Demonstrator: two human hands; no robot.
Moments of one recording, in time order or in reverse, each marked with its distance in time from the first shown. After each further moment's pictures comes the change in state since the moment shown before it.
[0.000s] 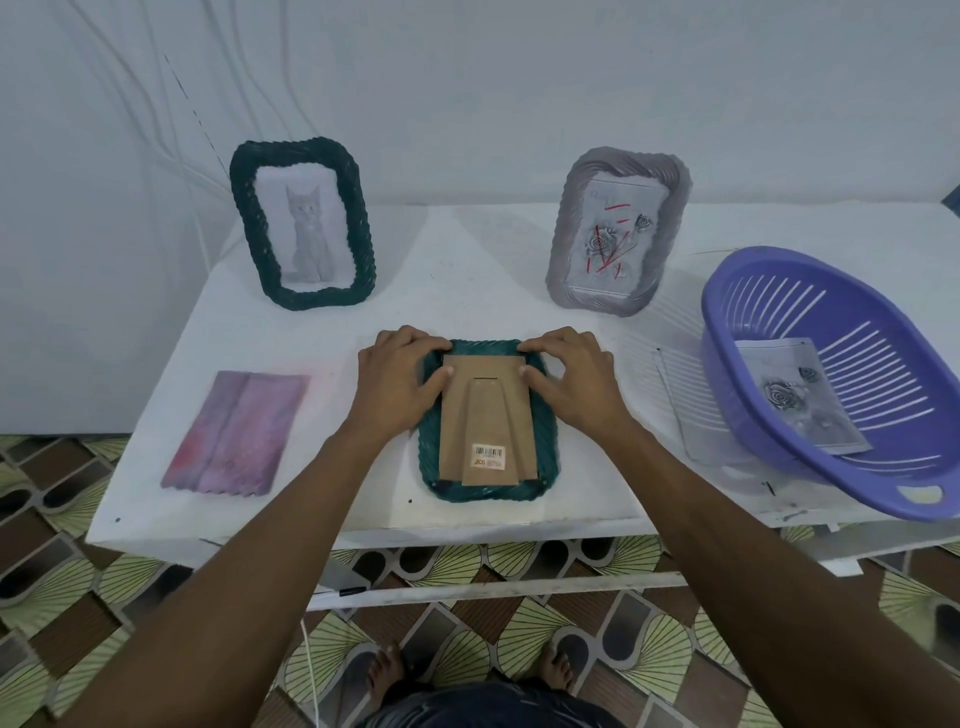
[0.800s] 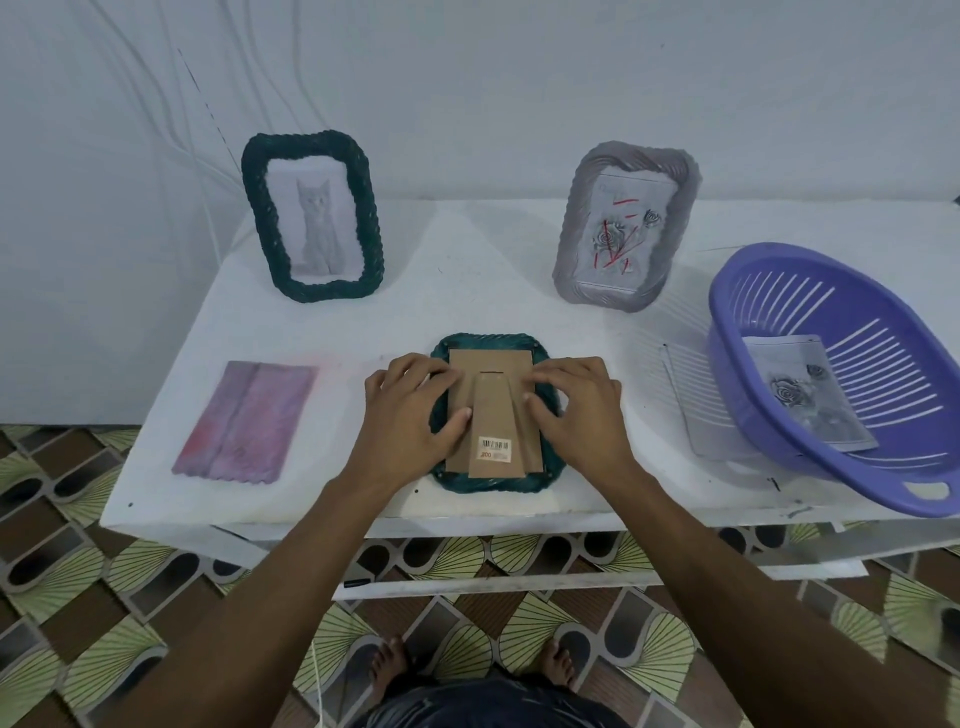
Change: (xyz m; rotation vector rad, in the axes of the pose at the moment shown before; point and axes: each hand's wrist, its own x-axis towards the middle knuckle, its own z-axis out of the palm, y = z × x) left_hand -0.052 0.022 -0.004 0.173 0.027 0.113; right_hand -0.046 -0.017 0.005 0.006 0.117 -0.039
